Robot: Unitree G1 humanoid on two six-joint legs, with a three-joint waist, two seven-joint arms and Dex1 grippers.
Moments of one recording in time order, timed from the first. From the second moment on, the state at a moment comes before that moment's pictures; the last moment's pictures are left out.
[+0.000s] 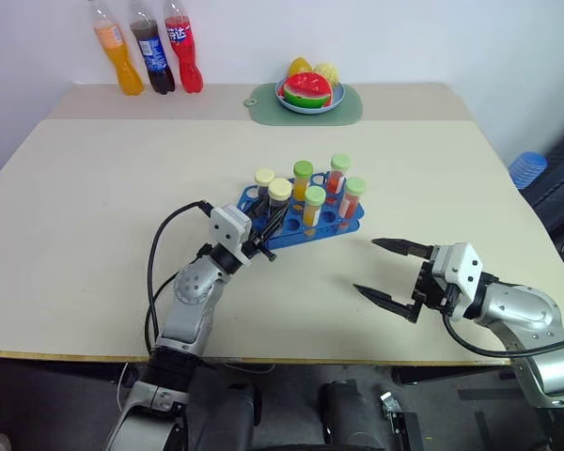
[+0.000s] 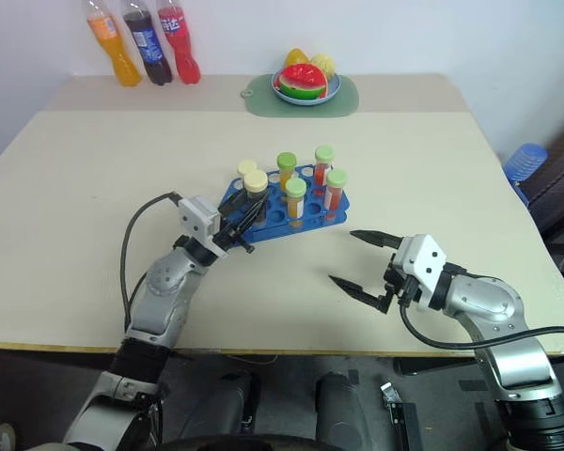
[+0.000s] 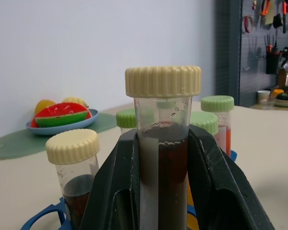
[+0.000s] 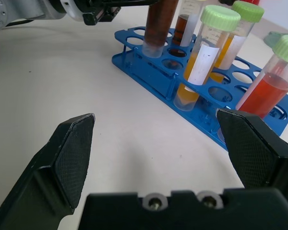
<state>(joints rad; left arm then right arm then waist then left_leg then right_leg) -0.34 0.15 -0.13 0.14 -0.20 -0.28 -0.51 0.02 -0.71 -0.10 -0.33 0.37 0.10 0.93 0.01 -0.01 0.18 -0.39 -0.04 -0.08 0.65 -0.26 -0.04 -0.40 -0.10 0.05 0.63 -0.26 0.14</state>
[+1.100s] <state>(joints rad) -0.31 0.14 -0.13 0.18 -0.27 -0.19 -0.66 0.03 -0.69 -0.10 -0.33 0.36 0.10 0.90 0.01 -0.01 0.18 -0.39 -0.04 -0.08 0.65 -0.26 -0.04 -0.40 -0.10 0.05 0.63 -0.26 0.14</state>
